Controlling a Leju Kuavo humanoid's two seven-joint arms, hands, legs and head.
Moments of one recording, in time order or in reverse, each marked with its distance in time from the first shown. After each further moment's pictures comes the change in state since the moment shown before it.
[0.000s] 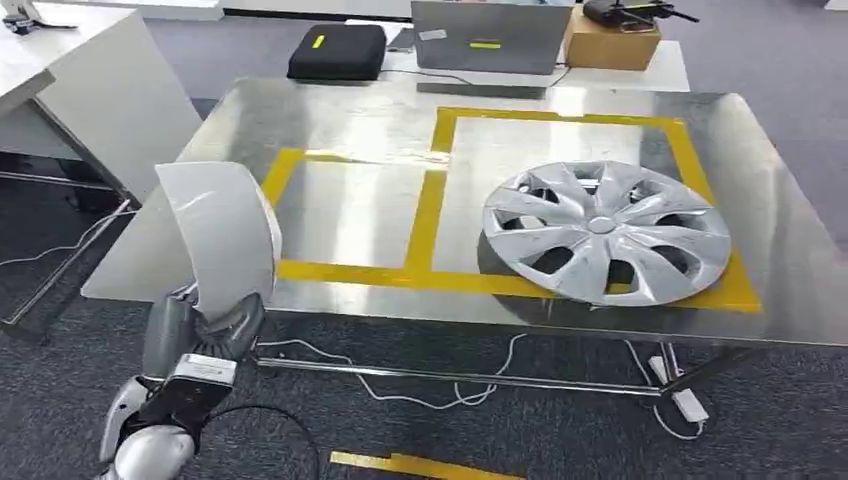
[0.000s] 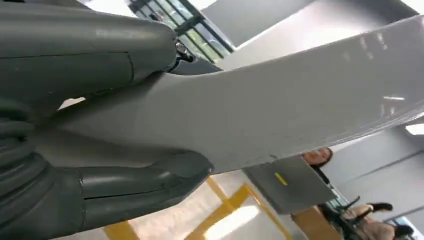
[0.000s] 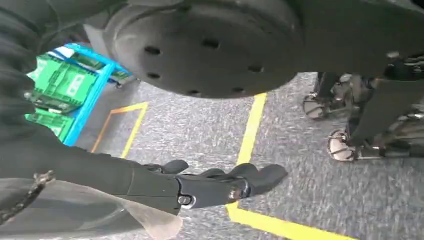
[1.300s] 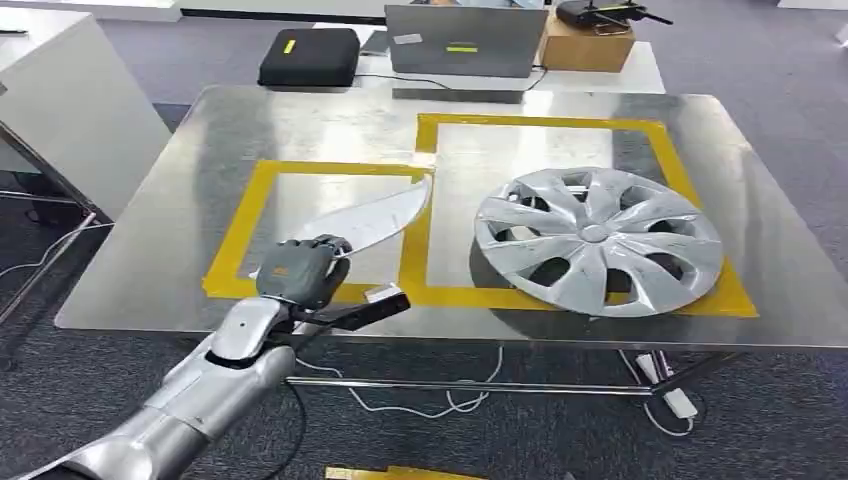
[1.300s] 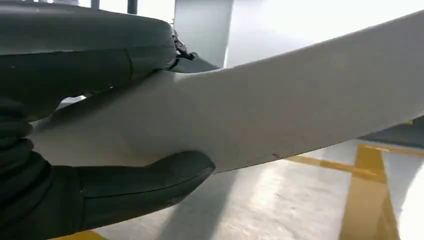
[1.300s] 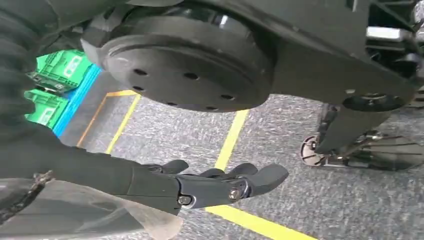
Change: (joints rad) left arm -0.565 -0.045 -0.230 0.830 -0.682 0.069 0.419; right arm -0.059 0.011 0.050 -0.017 0.102 0.036 0.003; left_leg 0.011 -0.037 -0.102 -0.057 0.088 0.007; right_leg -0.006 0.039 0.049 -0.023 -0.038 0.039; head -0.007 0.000
